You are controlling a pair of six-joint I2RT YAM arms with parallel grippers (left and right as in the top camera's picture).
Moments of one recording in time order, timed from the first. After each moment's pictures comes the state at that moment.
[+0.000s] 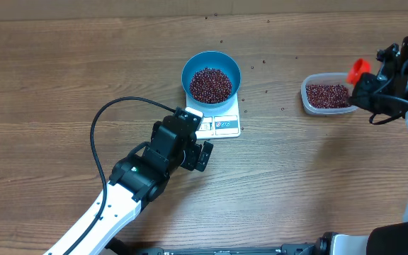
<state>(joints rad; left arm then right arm) -0.60 1.18 0.81 -0.45 -0.10 -0.15 -0.25 1.52 1.53 -1.14 -0.13 0.11</state>
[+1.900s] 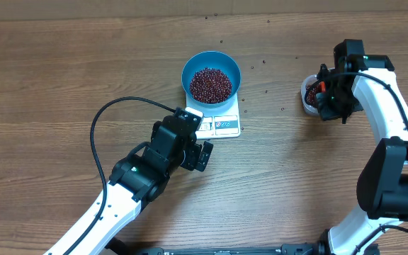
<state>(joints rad) -0.60 1.18 0.81 -0.45 -0.10 -0.15 -0.07 1.89 1.50 -1.14 0.08 -0.24</state>
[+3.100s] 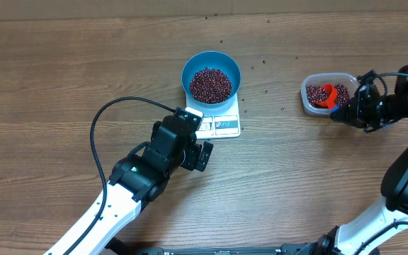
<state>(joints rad) -0.60 1.18 0.81 -0.45 -0.10 -0.15 -0.45 1.95 1.50 -1.24 -0.66 -0.30</state>
